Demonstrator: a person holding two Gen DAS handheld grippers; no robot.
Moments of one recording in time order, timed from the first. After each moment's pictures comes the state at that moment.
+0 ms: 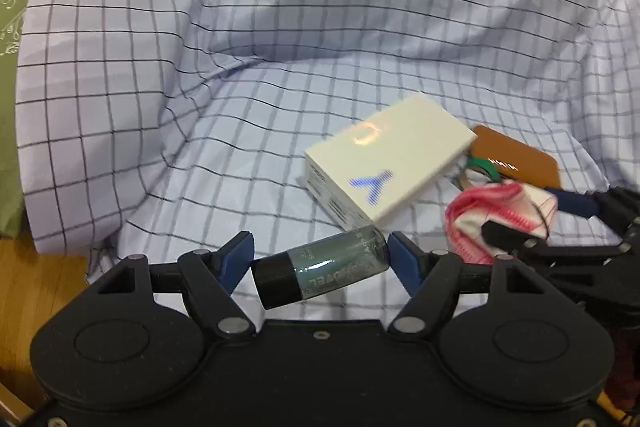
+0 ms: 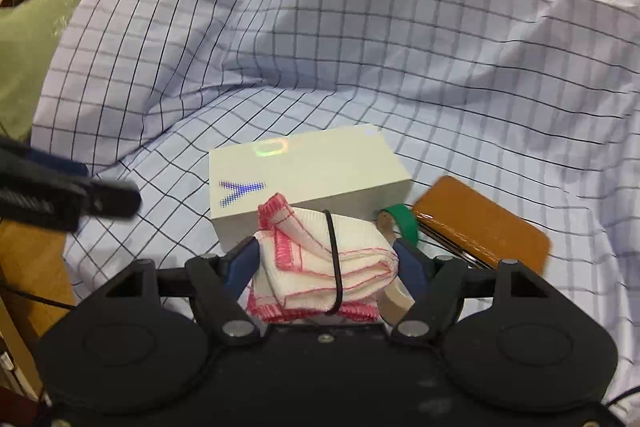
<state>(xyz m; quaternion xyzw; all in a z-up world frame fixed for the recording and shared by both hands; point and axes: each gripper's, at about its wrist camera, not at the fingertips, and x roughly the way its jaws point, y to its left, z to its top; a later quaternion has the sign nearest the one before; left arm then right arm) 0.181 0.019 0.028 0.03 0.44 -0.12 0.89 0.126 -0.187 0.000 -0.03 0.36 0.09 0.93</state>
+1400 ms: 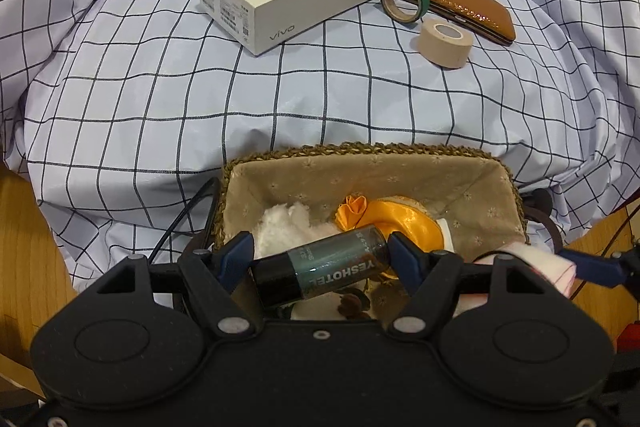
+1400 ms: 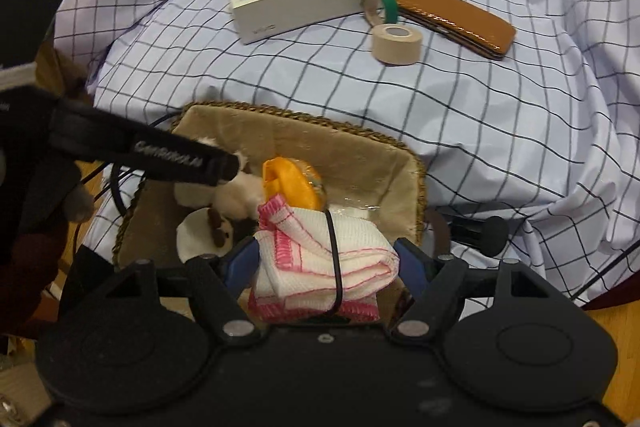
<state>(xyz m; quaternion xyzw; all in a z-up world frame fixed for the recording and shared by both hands) 0.117 -0.027 -0.045 0.04 0.56 -0.16 0.81 -0.014 -0.199 -0.037 0.00 0.52 0.07 0.85</state>
